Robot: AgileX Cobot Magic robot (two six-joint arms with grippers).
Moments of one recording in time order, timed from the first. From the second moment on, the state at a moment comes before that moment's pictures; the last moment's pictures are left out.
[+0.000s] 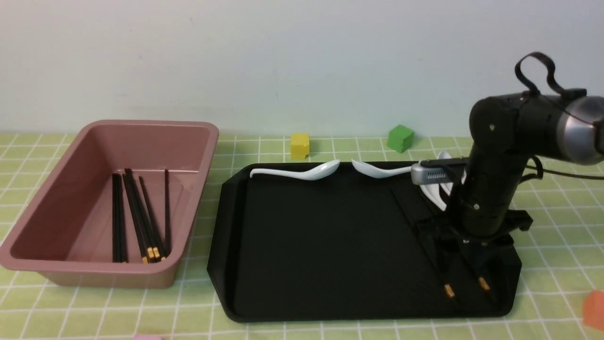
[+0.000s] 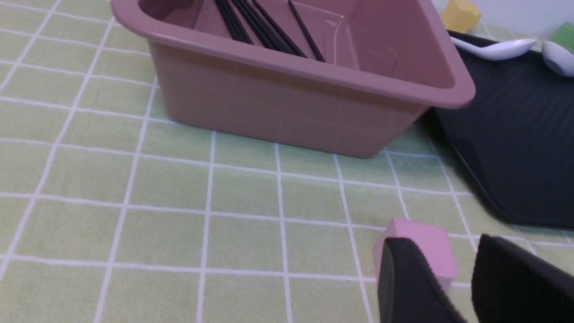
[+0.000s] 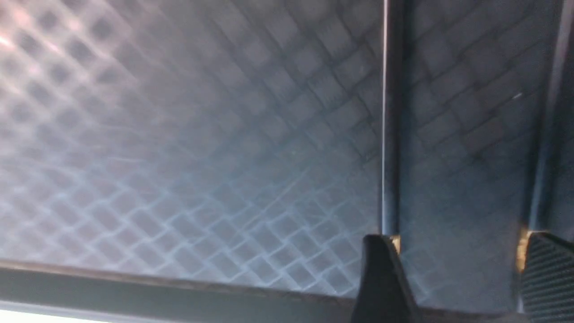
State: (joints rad) right arm 0.27 1.97 -1.44 0.09 1.08 0.17; left arm -0.15 -0.01 0.03 0.00 0.39 -0.31
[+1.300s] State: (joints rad) right arm 0.27 2.04 -1.46 0.25 1.18 0.03; left arm -0.15 -0.01 0.03 0.00 0.39 -0.31
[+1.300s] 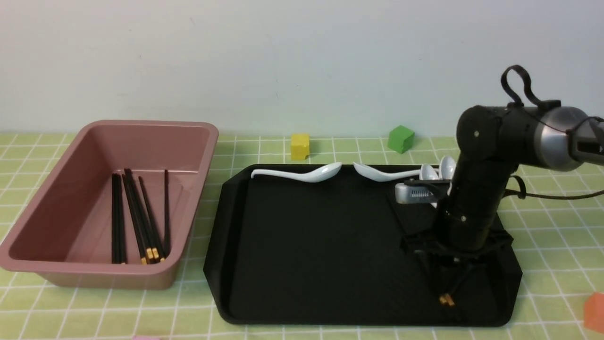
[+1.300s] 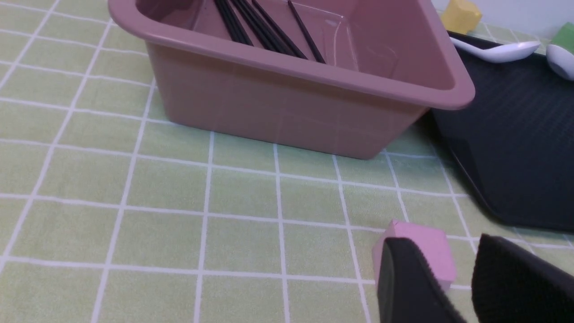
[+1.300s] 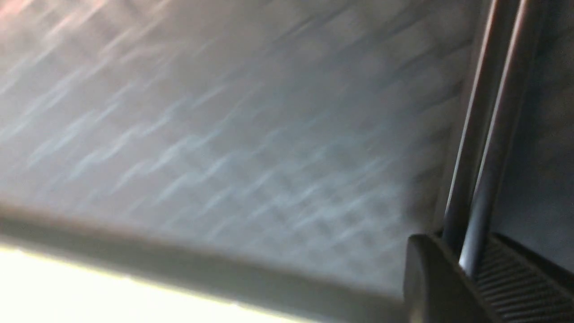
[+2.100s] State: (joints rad) right arm 0.73 2.29 -2.14 0.78 0.69 -0.24; left arm -0.15 -0.01 0.03 0.00 0.39 -0.31
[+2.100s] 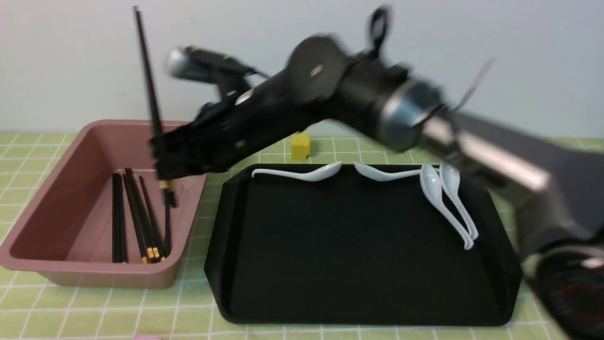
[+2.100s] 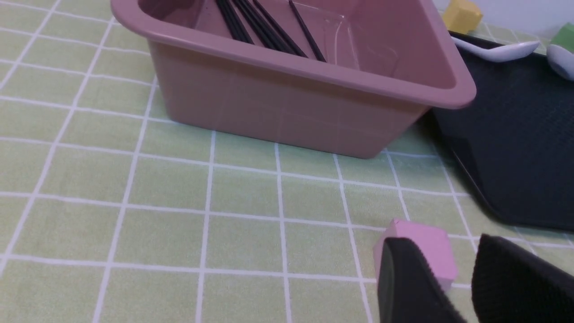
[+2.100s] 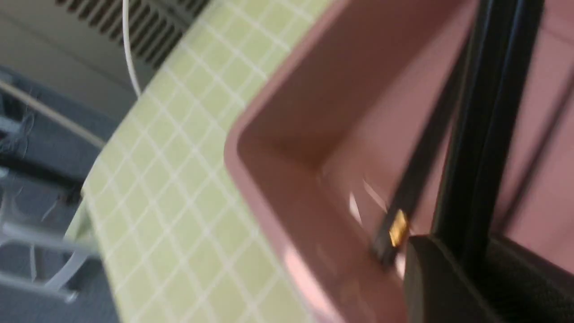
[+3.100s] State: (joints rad) right arm 0.64 1.82 -2.33 0.23 1.26 -0.08; left arm -0.15 -0.01 0.03 0.00 0.39 -0.31
